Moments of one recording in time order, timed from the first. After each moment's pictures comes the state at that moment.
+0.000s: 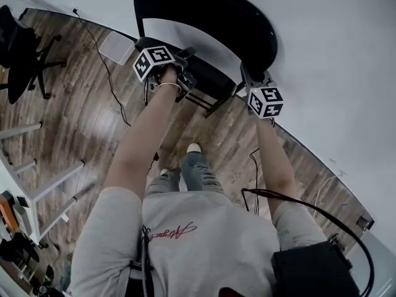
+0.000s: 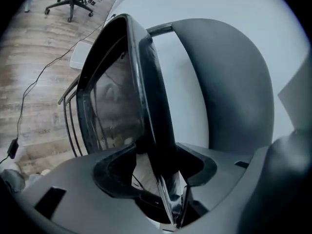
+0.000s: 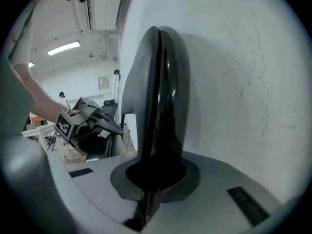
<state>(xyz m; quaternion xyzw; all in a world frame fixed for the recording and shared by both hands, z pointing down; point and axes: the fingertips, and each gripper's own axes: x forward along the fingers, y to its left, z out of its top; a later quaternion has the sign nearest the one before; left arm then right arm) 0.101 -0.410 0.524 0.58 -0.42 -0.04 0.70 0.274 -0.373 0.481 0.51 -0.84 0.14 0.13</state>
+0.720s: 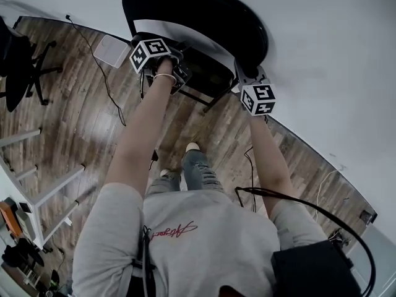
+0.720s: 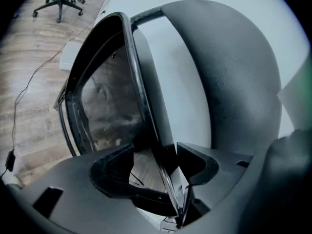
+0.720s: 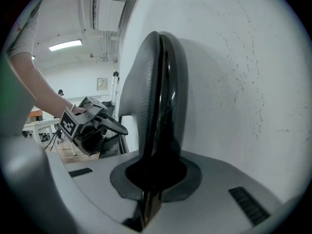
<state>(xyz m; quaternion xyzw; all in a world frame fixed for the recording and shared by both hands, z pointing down) 0.123 -0.436 0.525 0.60 -0.40 -0.02 0.69 0.283 -0.378 0.479 0.53 -0.83 0.11 0.12</state>
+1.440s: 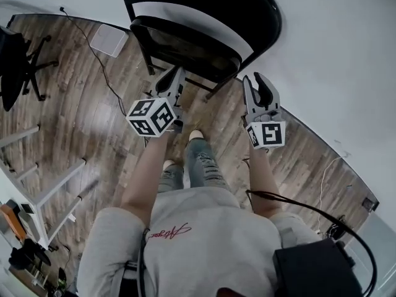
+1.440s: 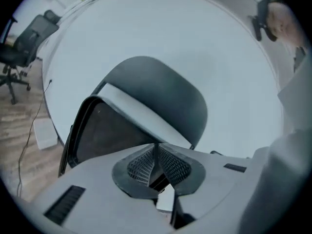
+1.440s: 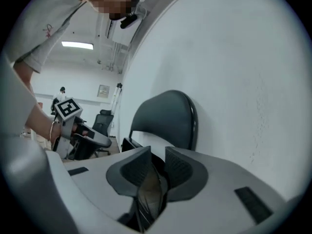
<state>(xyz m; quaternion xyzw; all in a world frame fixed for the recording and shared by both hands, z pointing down) 0.080 -0.309 0.455 0.84 -0.43 -0.01 0.34 0.261 -0.261 0.422 0.58 -0.82 0.00 0.06</state>
